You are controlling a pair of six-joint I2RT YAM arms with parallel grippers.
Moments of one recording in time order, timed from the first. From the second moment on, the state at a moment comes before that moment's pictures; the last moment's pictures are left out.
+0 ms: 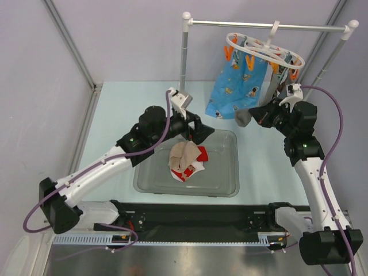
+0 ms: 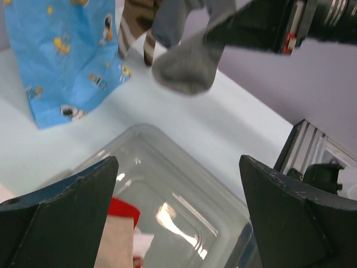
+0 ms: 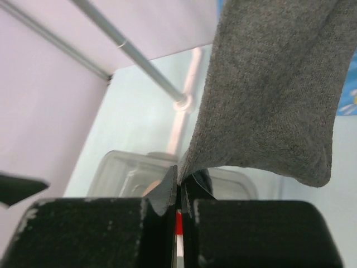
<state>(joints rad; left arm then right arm) -0.82 1.20 1.10 -0.04 0.17 -0.27 0.04 0.99 0.99 -0.20 -0.39 0.50</state>
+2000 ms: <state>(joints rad) -0.96 1.74 1.52 0.12 0.15 -0.04 0.04 1.30 1.75 -0.72 0.09 0.54</state>
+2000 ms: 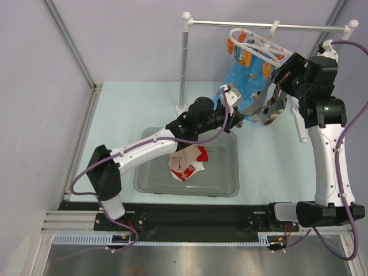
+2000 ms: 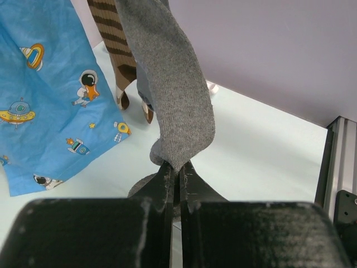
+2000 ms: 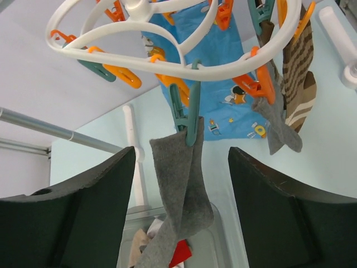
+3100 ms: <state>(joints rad) -0.99 1.75 1.52 0.12 0.11 -0.02 0.14 1.59 2.05 -0.87 0.32 0.45</state>
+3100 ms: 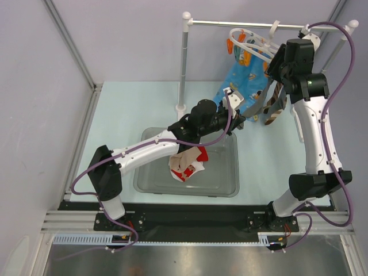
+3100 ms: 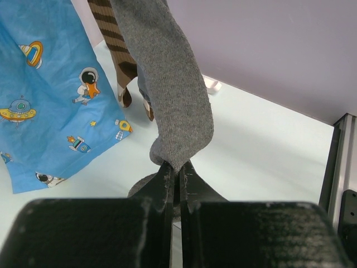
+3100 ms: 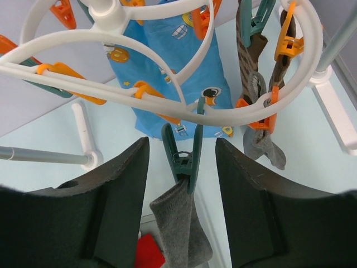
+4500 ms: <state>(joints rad) -0.99 1.72 1.45 0.11 0.07 -0.02 0.17 1.65 2.01 -0.80 0.42 0.40</state>
